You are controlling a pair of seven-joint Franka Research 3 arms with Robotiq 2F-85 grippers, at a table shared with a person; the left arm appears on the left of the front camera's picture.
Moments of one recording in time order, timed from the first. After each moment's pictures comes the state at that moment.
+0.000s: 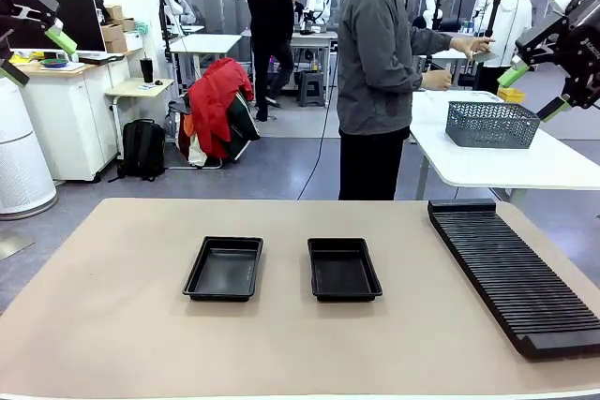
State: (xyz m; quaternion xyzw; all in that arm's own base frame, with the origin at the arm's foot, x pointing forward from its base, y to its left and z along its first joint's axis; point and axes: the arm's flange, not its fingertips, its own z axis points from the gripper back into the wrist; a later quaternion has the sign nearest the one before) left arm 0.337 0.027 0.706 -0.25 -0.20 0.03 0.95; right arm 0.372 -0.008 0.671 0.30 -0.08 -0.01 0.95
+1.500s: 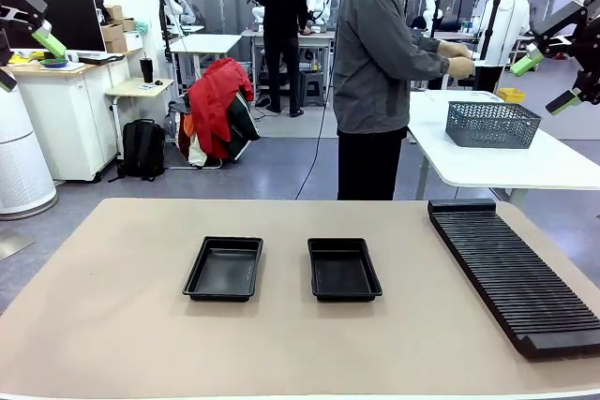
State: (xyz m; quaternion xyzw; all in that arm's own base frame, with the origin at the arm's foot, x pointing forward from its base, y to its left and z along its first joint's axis) left arm 0.319 0.028 0.709 -0.25 -0.19 0.03 0.95; right arm 0.364 -0.023 0.677 0.33 -0.10 -0.01 0.94
